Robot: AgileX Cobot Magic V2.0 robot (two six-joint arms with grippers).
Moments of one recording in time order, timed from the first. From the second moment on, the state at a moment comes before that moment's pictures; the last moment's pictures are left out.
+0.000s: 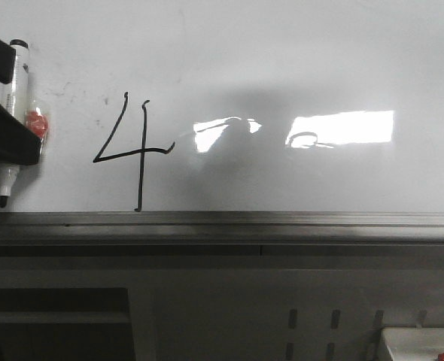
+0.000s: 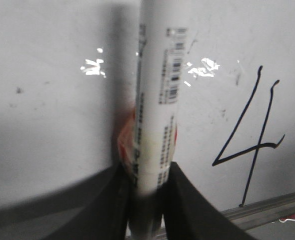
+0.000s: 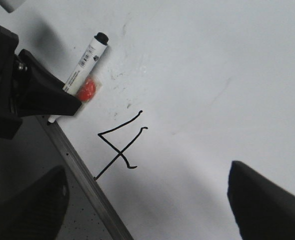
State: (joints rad) left arm -0.52 1.10 -0.50 -0.52 0.15 0.04; right arm 0.92 1.23 -1.20 -0.24 0.68 0.04
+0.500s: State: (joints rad) left arm -0.52 1.01 -0.50 -0.51 0.16 0.04; right arm 0.92 1.23 -1.20 -0.24 0.69 0.04
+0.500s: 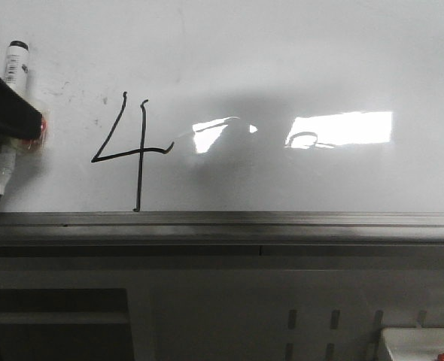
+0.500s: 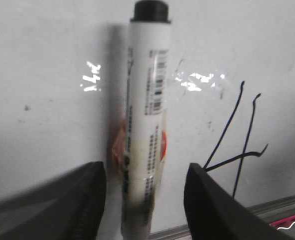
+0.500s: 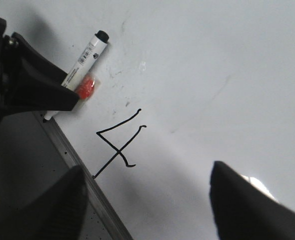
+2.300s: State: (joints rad) left arm -0.50 0.08 -0.28 -0.09 0.27 0.07; right arm 0.92 0.23 -0.38 -0.24 0.17 0.04
